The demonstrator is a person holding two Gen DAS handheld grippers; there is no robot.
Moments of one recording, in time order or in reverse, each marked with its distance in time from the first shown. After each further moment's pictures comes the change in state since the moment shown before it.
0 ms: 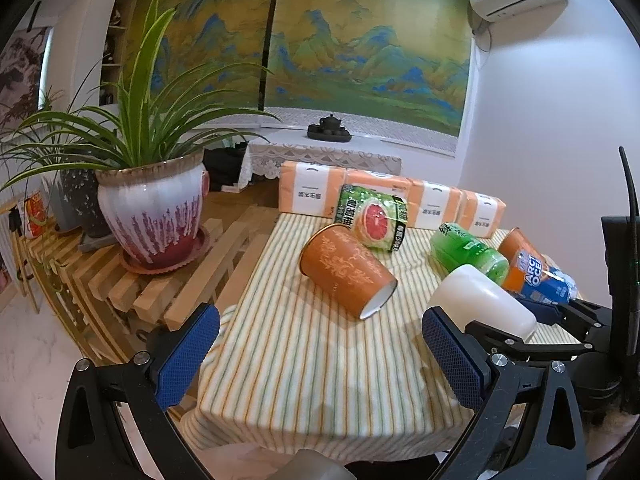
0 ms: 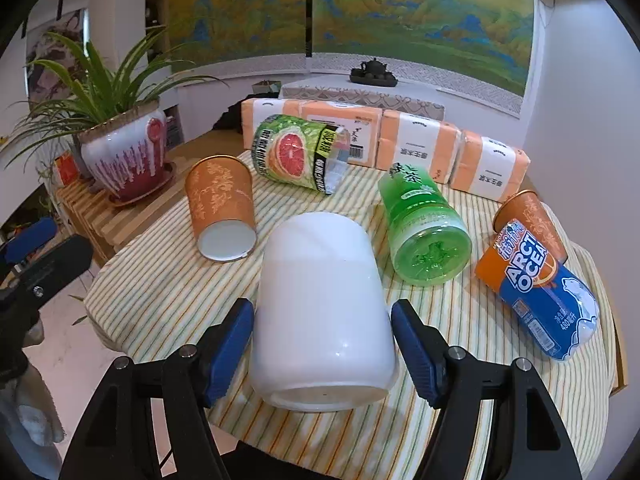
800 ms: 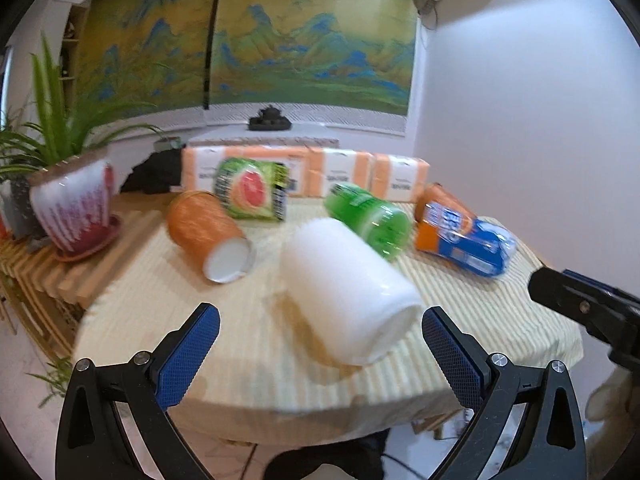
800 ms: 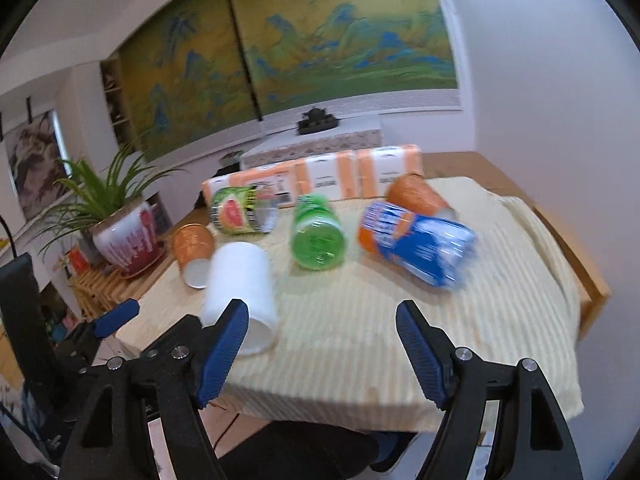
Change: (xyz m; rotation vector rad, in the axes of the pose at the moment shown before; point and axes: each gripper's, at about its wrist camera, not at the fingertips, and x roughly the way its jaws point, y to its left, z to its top) left arm 0.007 -0.126 -0.043 0.095 0.030 -0.133; right arm -0.105 -0.092 -0.069 0.296 -0.199 -0.002
